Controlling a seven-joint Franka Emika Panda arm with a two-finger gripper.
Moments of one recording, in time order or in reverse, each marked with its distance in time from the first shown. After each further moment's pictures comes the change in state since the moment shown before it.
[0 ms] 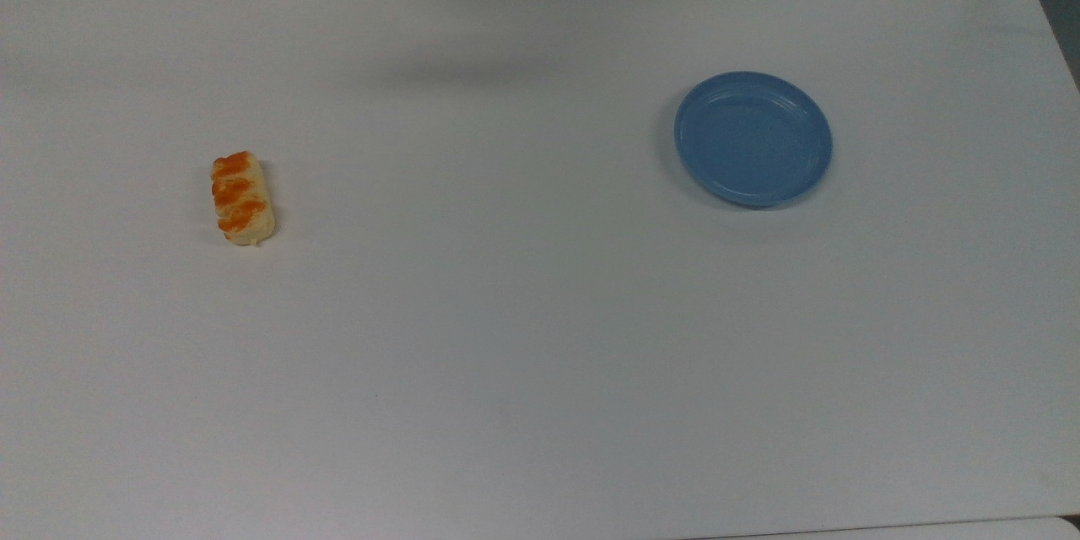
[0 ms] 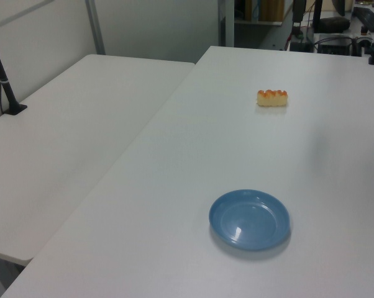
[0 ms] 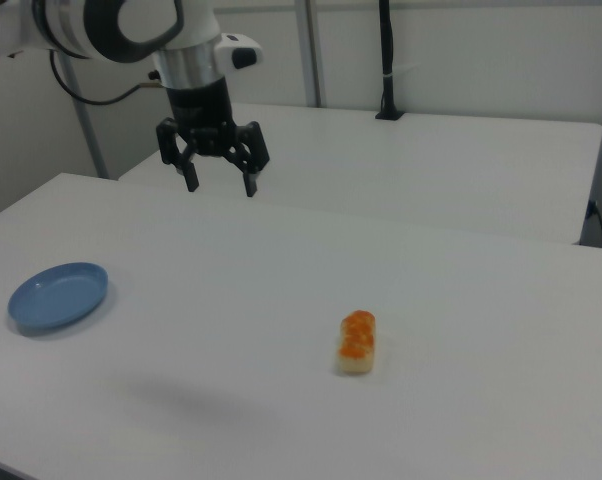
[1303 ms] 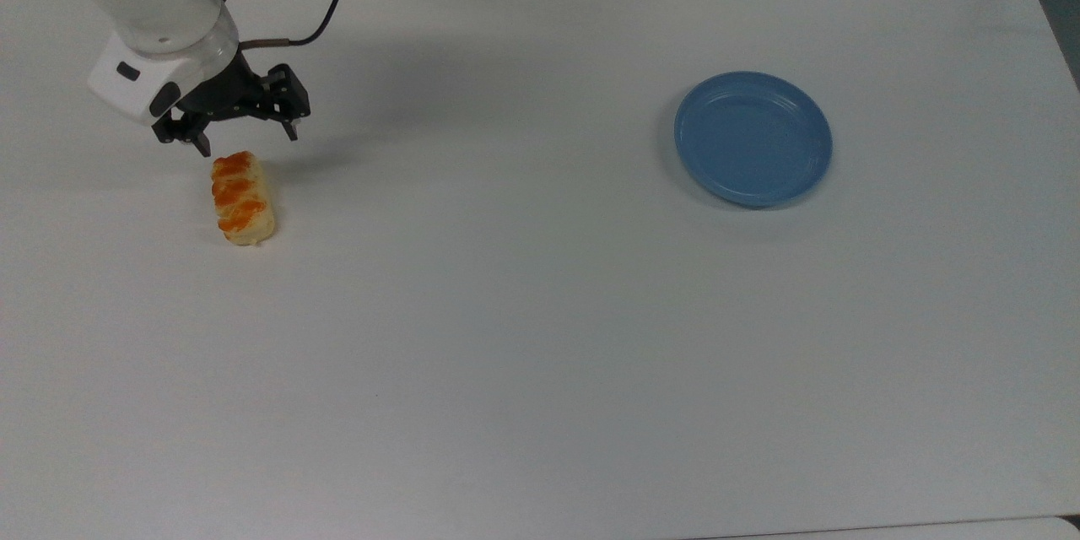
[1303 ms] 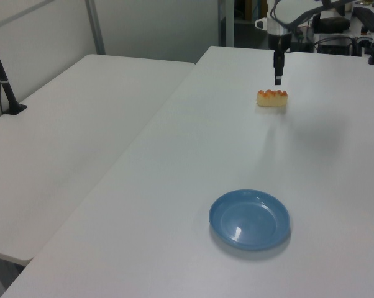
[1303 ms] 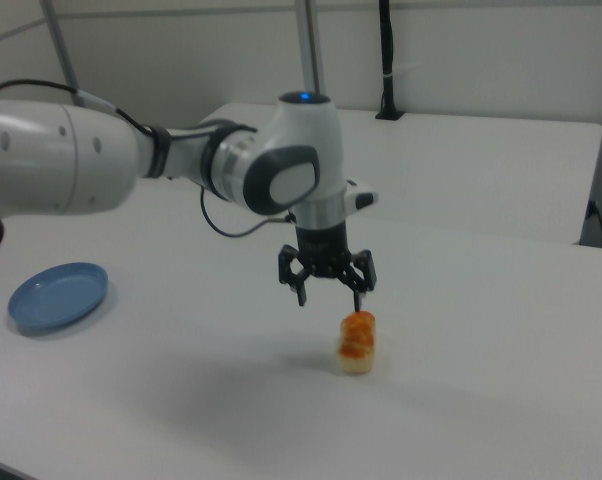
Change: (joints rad) arm -0.146 0.381 -0.002 -0.050 0.000 0.370 -0.203
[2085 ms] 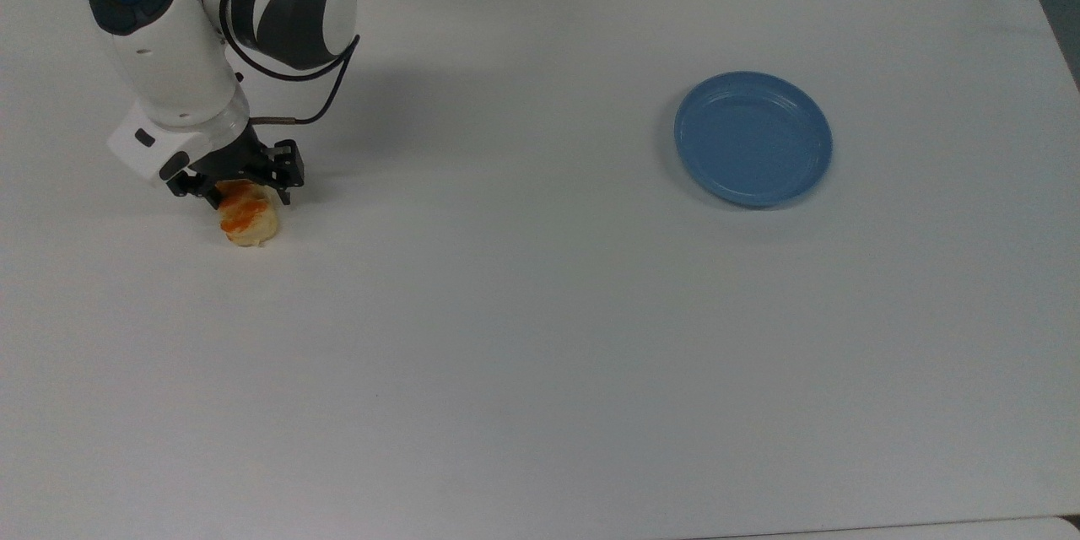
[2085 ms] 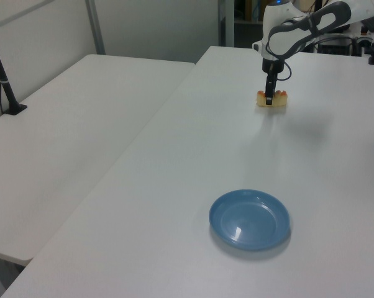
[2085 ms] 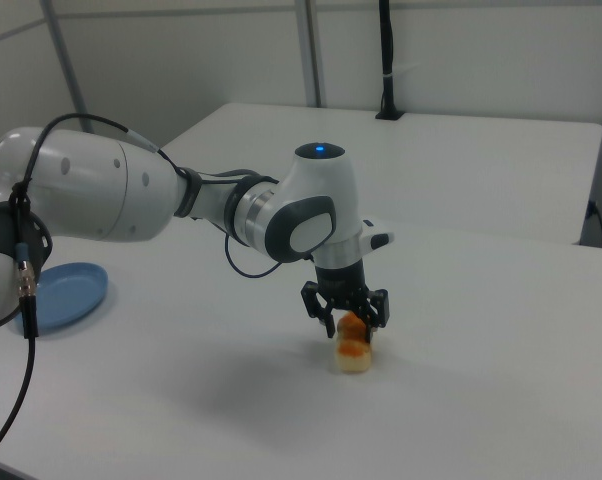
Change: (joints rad) arm -0.012 0.129 0.000 -0.020 0.000 0.199 0.086
